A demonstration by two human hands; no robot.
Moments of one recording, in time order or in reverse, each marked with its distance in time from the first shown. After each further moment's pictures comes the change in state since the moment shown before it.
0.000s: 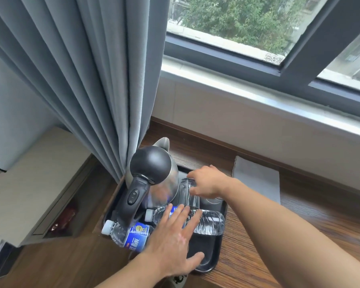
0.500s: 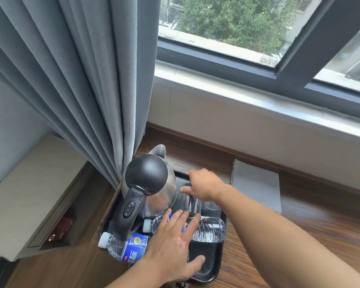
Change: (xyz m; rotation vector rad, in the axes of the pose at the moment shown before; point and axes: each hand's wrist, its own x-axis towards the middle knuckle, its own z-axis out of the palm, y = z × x) left_hand 0.014 -0.010 0.014 -0.032 0.152 0.019; right_hand 0.014 -0.002 0.004 0.151 0.065 0.172
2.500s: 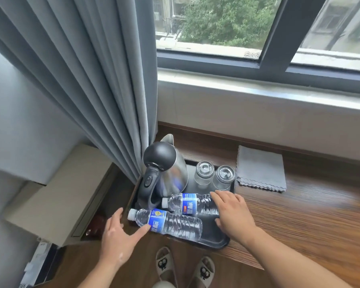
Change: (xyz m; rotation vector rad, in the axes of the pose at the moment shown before) left_hand -0.135 -0.084 -0.021 -0.448 0.333 -0.917; right_hand -0.128 0.019 0.123 -0.043 0.372 -0.042
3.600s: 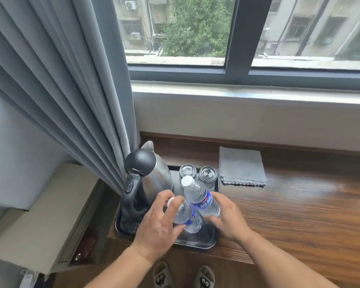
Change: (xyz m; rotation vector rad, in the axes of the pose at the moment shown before) left_hand -0.036 0.127 0.036 0.091 0.042 1.148; right_hand -0.020 0.031 0.020 0.625 0.153 0.141
